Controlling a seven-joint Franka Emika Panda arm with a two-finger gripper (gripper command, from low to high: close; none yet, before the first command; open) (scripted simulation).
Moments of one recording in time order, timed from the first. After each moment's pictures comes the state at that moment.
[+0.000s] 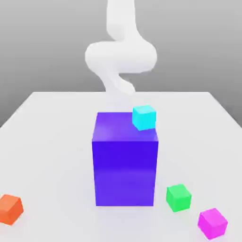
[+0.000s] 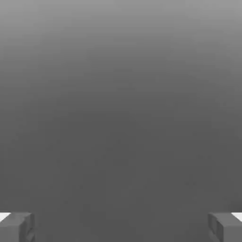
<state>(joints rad) -0.03 -0.73 0.05 -2.30 0.00 2.32 0.89</state>
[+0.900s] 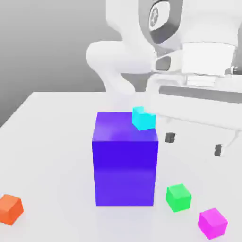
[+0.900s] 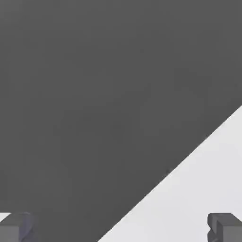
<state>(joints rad) -0.21 -0.02 0.49 -2.33 -0.26 2.52 2.09</state>
